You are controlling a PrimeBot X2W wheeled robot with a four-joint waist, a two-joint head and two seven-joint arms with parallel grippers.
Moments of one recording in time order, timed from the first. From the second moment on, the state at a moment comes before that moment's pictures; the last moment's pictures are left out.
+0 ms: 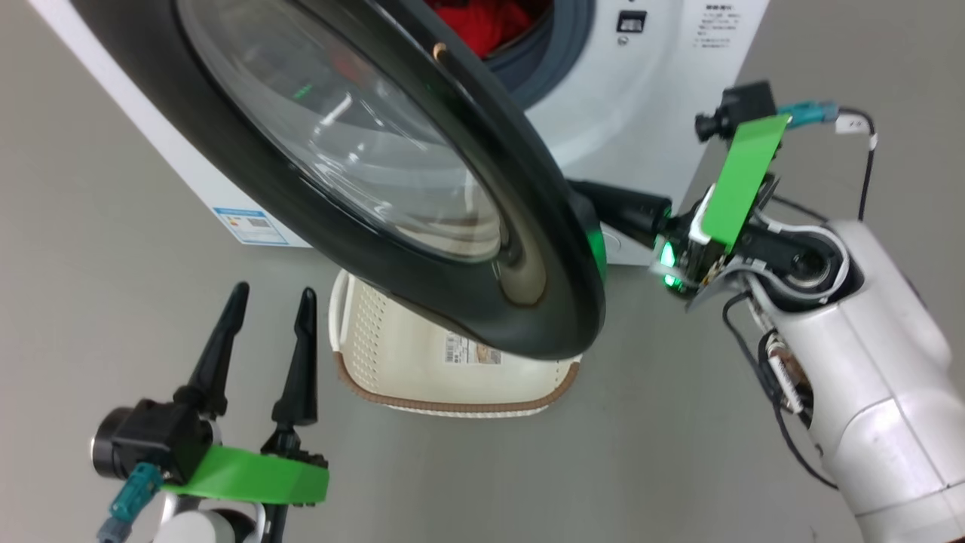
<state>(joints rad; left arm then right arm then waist) -0.23 0.04 -0.05 0.12 -0.21 -0.10 -0.25 -0.80 -0.10 0.27 0.55 1.69 0.12 0.78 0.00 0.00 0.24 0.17</state>
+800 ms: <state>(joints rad) -0.07 0.04 -0.02 0.16 -0.20 -0.10 -0.25 -0.60 -0.08 0.45 0.52 1.75 0.12 0.79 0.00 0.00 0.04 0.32</state>
